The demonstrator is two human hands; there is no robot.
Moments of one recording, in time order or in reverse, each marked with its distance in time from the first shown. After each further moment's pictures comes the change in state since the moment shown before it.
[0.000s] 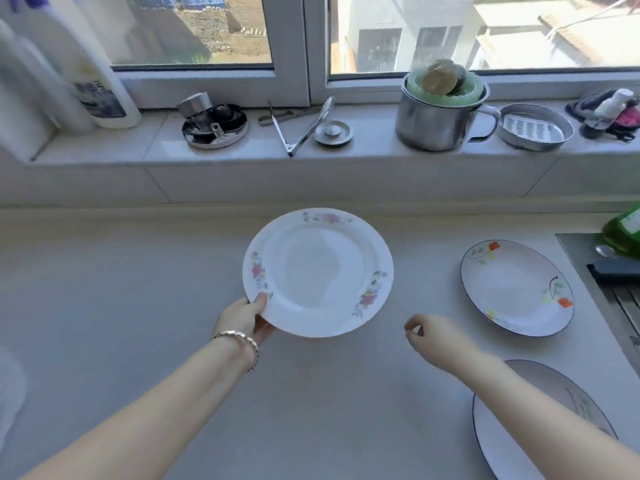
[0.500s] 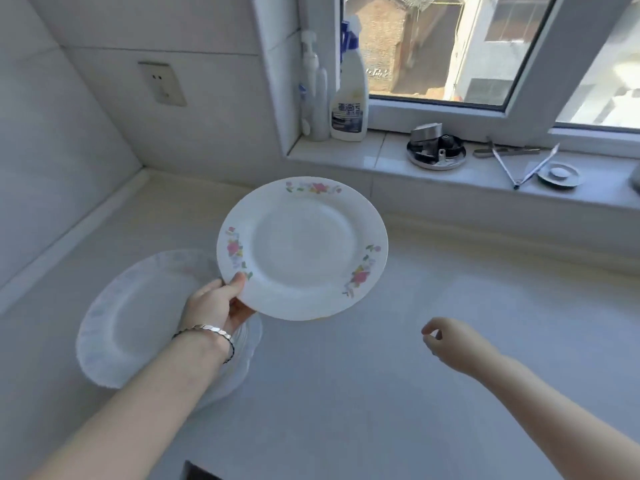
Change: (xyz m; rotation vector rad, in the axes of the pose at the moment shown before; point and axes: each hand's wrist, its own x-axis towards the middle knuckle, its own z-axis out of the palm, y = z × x) left_hand -0.042 0.139 -0.342 -0.249 0.165 0.347; right_hand -0.054 -0.275 0.130 -0.157 -0.020 -0.278
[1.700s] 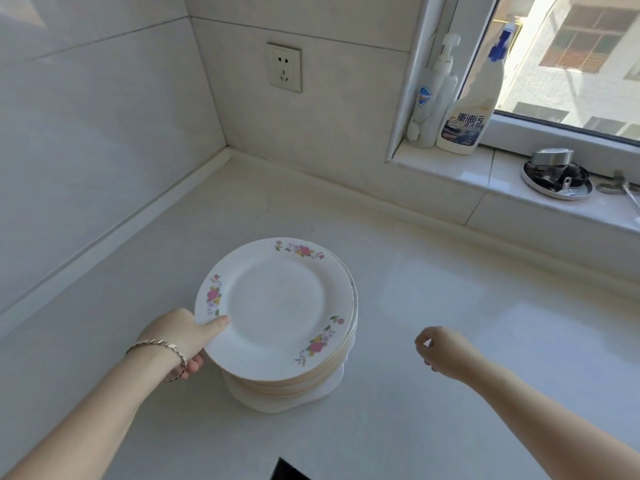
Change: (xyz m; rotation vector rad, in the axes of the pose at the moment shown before) left_hand 0.071 0.053 -0.236 1.057 0.134 -0.221; right_hand 0.031 -0.169 0.092 -0.128 -0.052 -0.120
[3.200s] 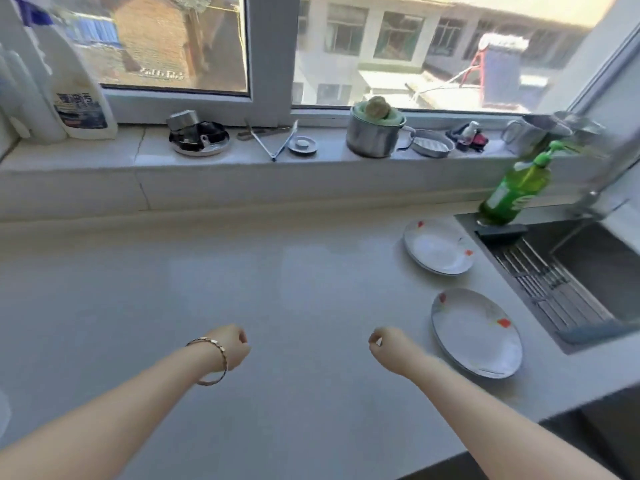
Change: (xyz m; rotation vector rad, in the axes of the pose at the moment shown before) left_hand -0.162 0.193 0.413 0.883 -0.516 0.764; right_hand -0.193 0.346 -0.020 0.253 0.174 0.601
